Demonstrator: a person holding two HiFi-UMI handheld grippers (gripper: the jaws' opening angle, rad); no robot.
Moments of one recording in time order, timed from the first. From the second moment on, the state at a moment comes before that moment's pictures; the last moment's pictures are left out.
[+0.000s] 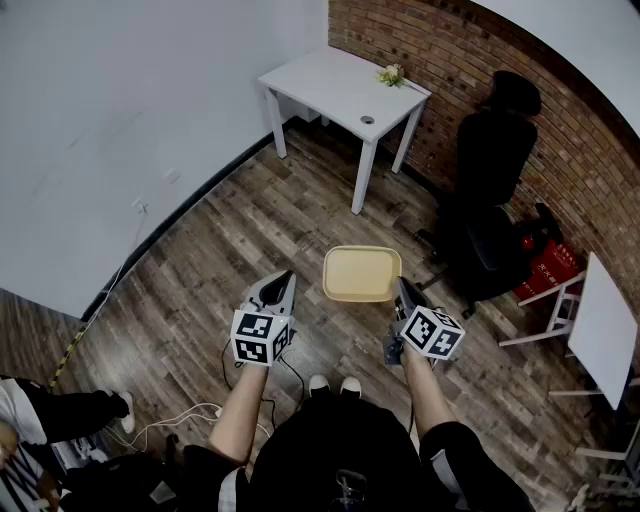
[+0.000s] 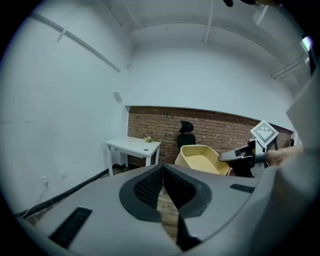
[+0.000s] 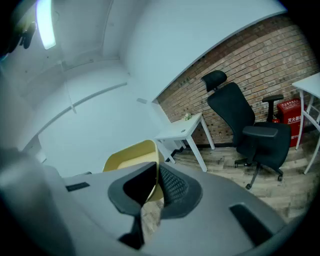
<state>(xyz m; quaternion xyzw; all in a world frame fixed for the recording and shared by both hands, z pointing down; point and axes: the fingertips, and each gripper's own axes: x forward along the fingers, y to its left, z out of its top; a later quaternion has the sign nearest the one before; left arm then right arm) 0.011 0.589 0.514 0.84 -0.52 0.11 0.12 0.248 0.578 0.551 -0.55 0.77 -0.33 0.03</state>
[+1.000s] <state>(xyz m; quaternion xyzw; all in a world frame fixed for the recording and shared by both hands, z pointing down) 0.038 0.625 0.506 0.84 -0.52 0.10 0.11 0.272 0.612 0.550 -0.55 0.76 -0.34 0.02</state>
